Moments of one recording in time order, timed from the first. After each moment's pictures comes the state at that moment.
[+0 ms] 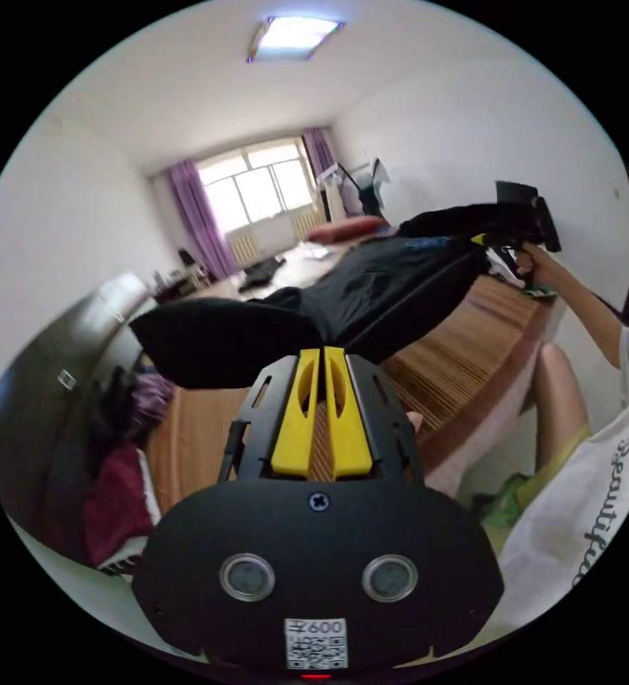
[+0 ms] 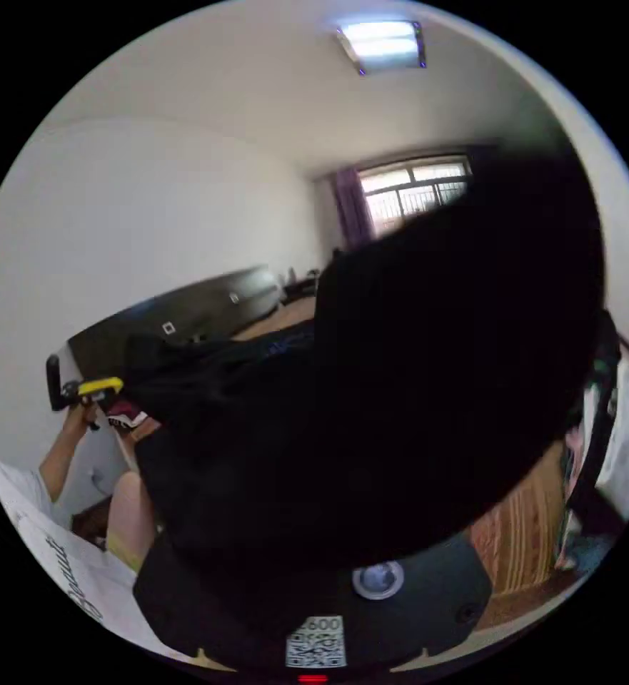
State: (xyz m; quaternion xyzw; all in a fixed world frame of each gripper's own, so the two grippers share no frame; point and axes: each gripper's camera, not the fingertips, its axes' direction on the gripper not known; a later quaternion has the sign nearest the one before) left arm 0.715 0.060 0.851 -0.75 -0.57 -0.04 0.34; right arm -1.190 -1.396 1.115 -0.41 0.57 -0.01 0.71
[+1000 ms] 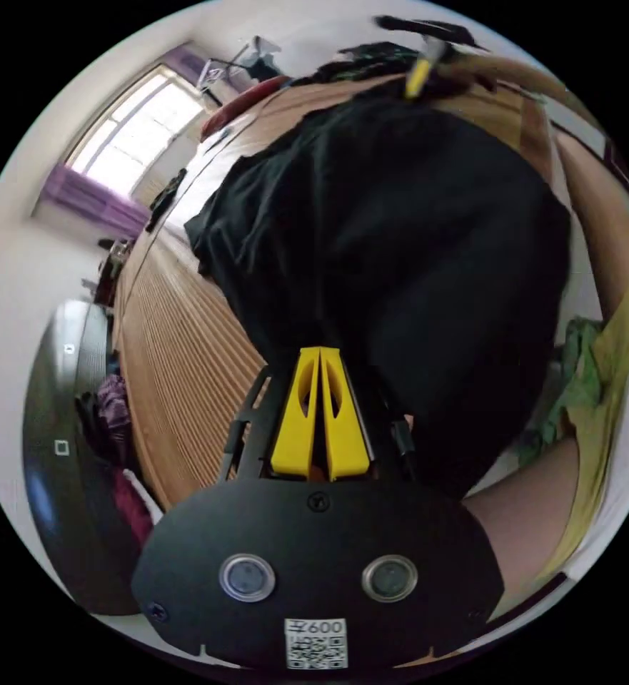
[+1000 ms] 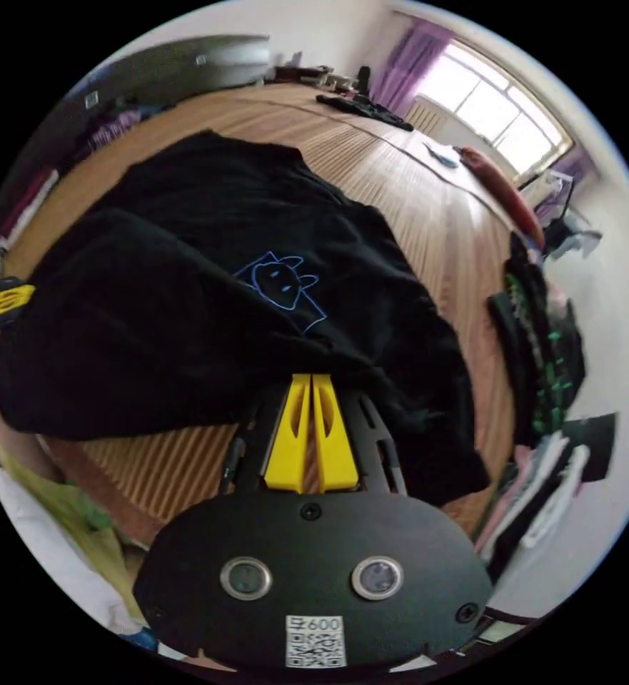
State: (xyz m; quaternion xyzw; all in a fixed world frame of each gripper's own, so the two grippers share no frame) left arm 0.636 0.103 0.824 -0.92 -0.36 -0.04 0.16; right arm -1.023 -1.084 0.891 -0.76 0.57 -0.08 0.31
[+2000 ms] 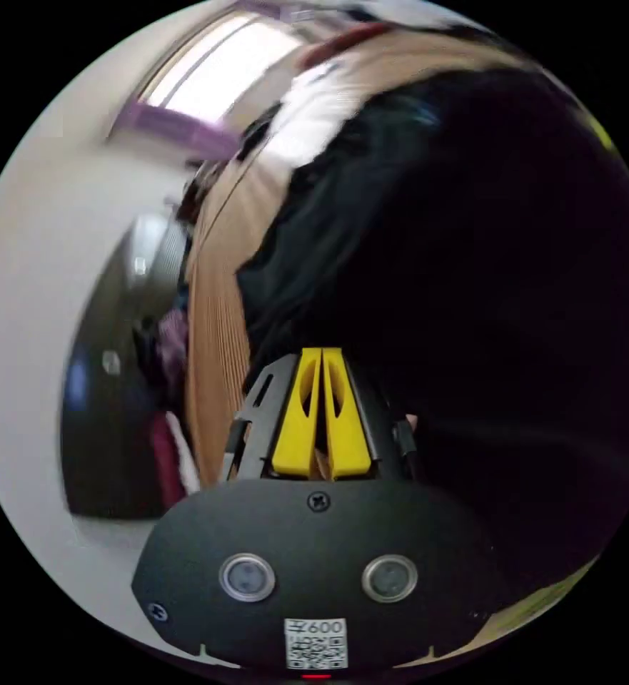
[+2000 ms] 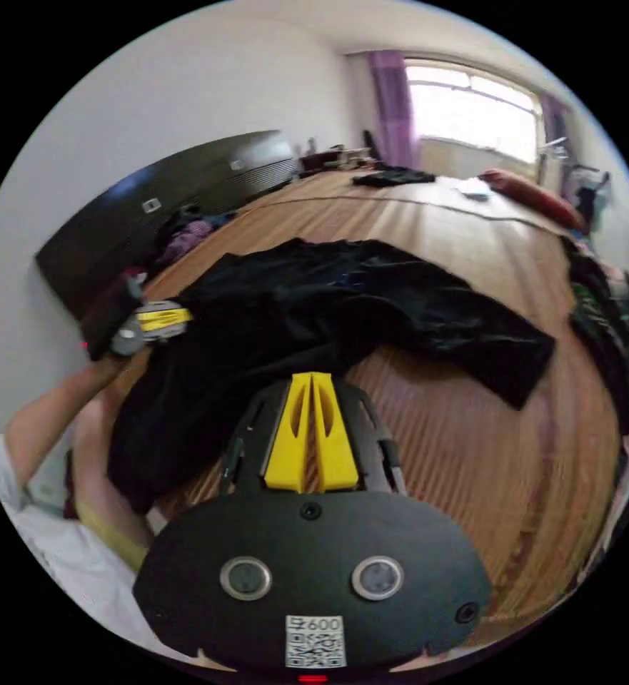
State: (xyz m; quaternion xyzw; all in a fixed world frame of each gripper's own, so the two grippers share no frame) left arm 0.422 0.130 0.795 -0.77 -0.64 -0.03 0.00; right arm -1.192 -1.073 0.890 -0.59 0.58 -0.03 0.56
